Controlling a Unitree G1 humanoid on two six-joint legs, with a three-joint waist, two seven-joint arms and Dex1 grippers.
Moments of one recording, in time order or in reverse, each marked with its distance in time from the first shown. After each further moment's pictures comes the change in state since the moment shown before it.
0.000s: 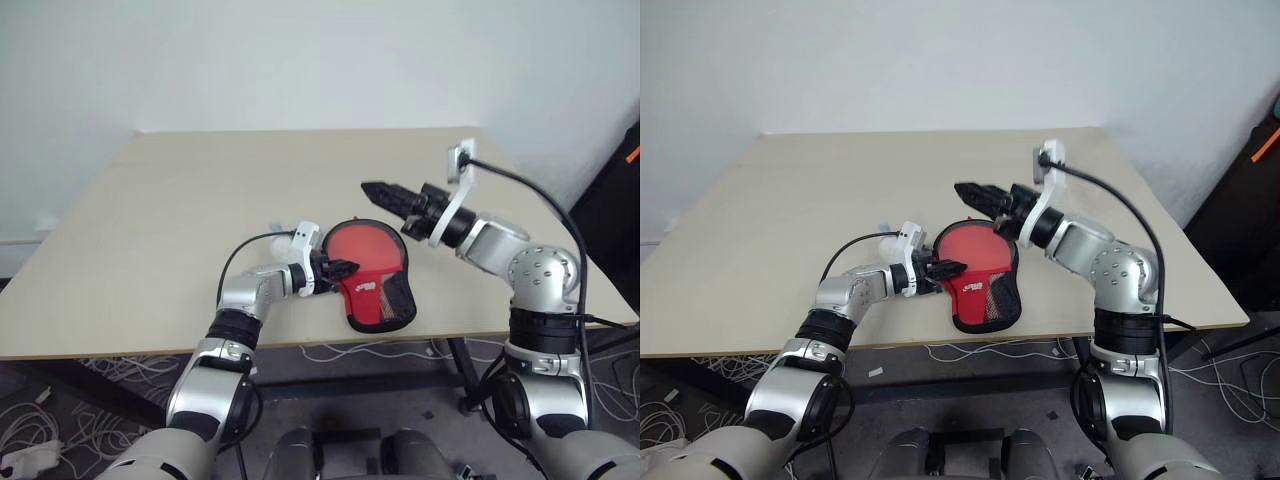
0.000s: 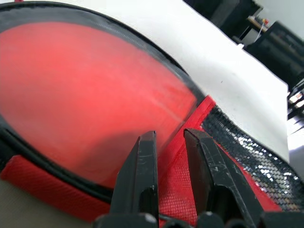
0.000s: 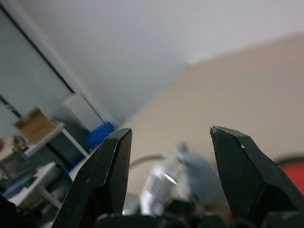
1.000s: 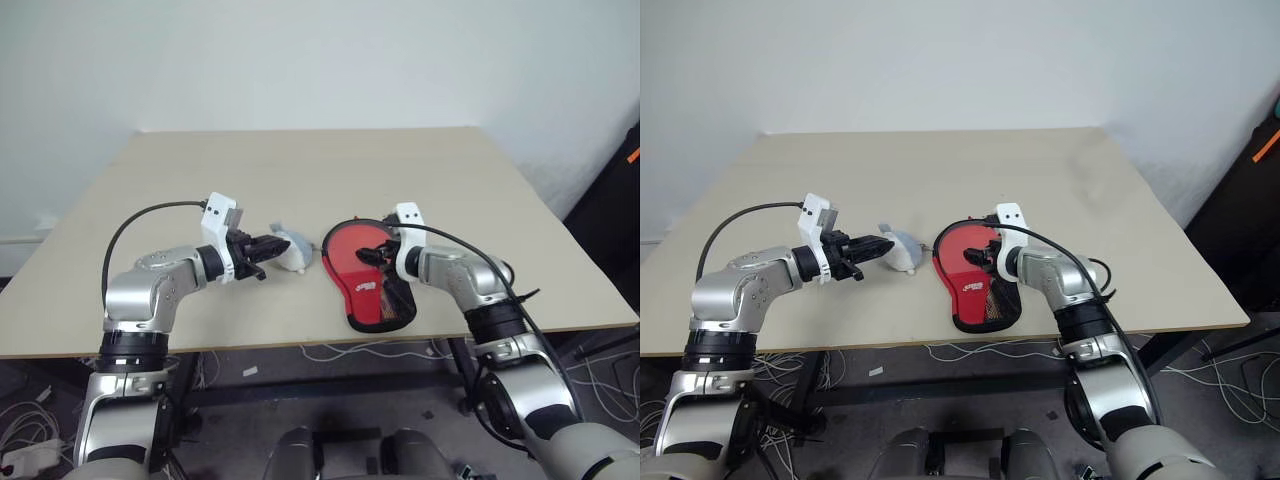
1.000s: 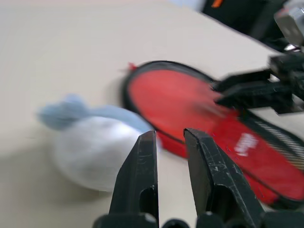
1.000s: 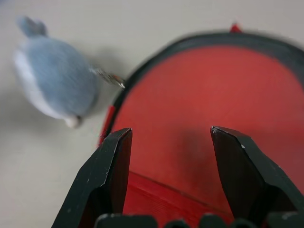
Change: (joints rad) left arm 0.166 0.361 0.124 -0.486 -0.066 0.179 0.024; right arm -0.094 0.066 0.259 0.466 -0.479 -0.149 -0.004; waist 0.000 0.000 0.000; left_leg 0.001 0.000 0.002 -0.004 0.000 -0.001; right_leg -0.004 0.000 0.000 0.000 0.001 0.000
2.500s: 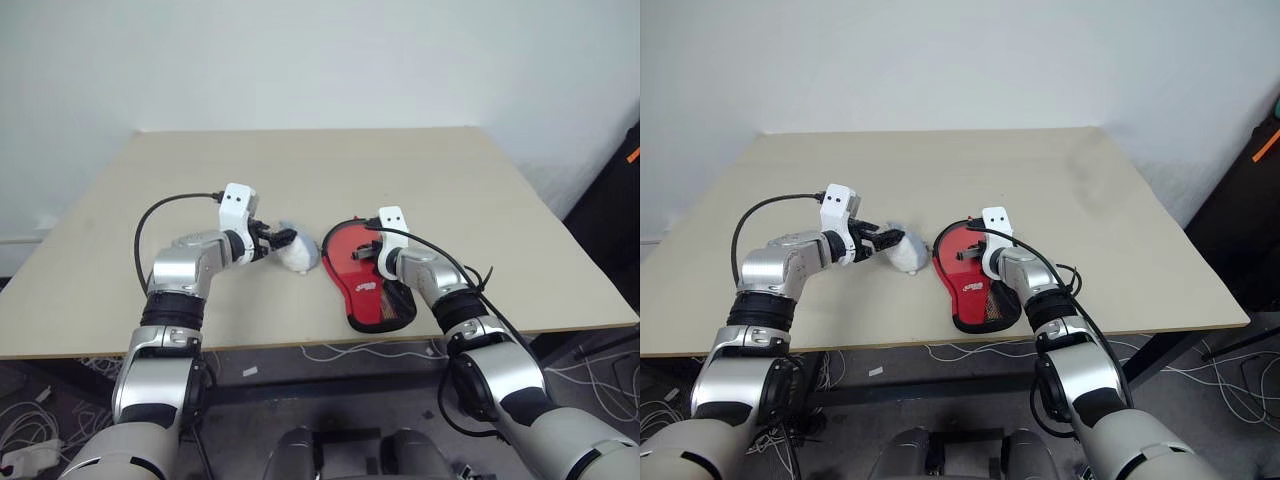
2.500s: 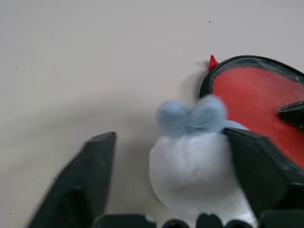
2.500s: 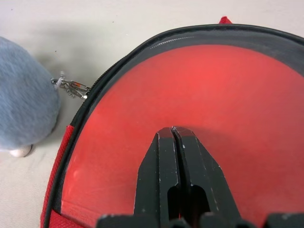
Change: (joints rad) left arm -0.217 -0.127 -0.050 0.389 0.183 -0.105 0.198; right arm -0.112 0.121 -0.080 0.380 -0.187 -0.316 -0.028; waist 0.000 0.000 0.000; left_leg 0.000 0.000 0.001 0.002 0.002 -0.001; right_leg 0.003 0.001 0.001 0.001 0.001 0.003
